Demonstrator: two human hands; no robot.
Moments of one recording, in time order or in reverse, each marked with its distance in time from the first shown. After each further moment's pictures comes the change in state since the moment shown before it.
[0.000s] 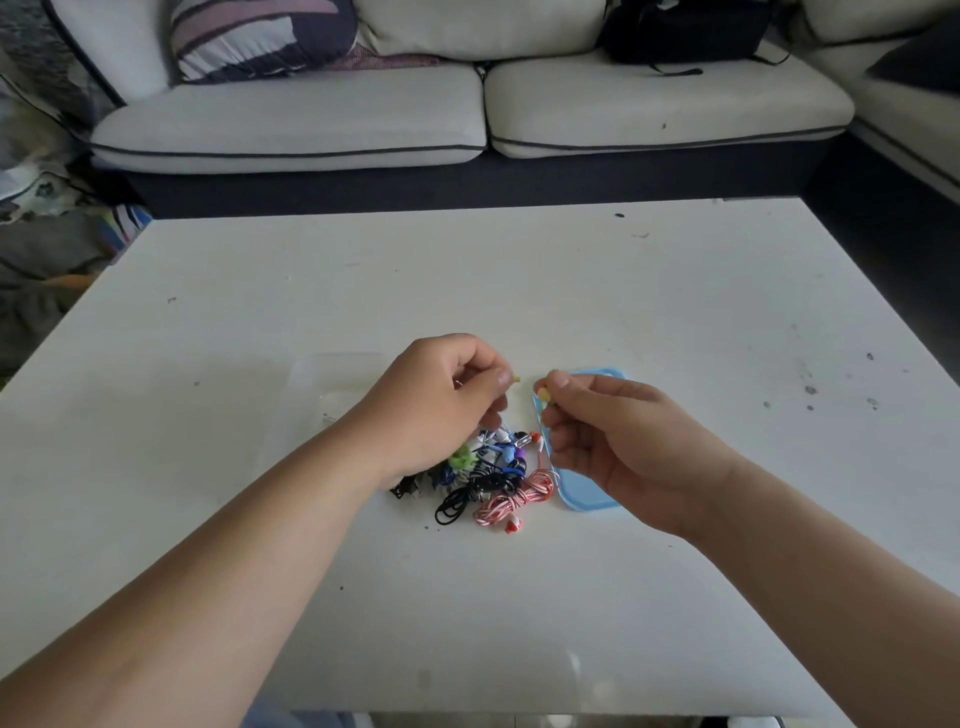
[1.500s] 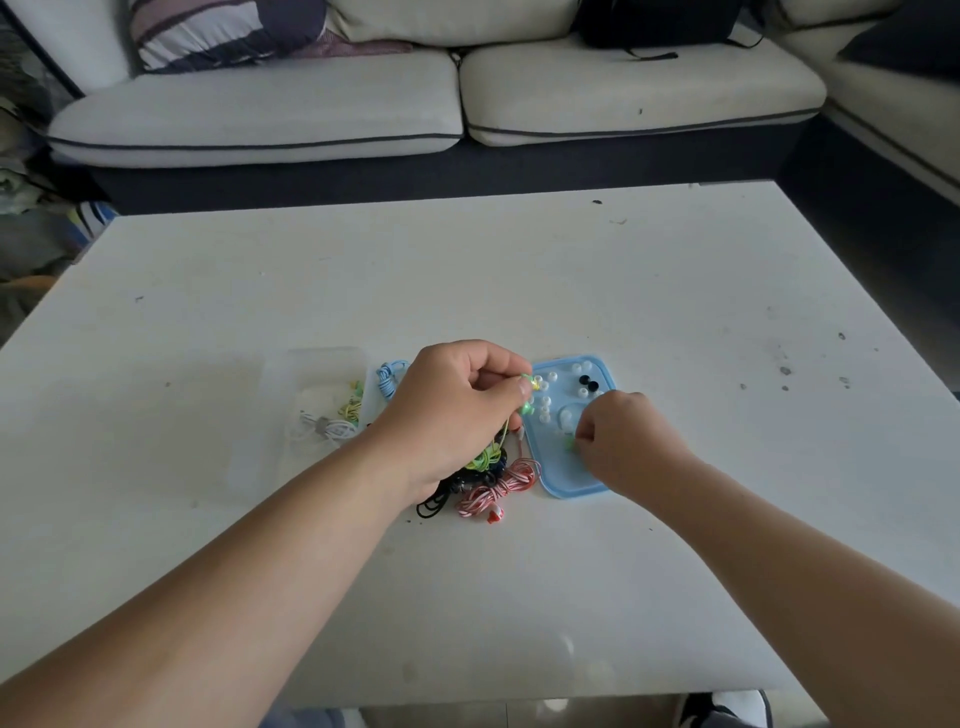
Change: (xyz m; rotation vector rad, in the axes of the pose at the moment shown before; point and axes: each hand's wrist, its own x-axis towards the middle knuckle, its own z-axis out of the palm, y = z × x) left_hand -0.001 0.007 0.039 -0.204 0.024 -0.109; right_hand 0.047 0.036 -0.051 -1.559 0.321 -0.016
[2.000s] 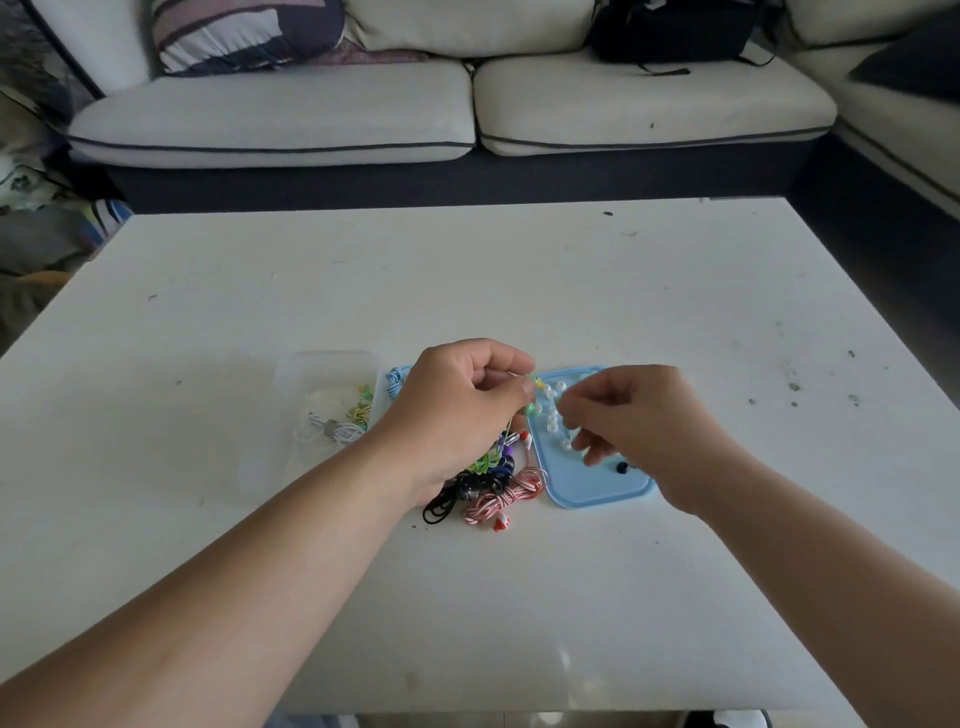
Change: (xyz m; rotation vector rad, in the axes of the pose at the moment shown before) left_hand 0.000 0.003 -0.006 -0.050 0.023 -0.004; right_hand -0.028 -0.013 -0.042 0.928 0.029 0.005
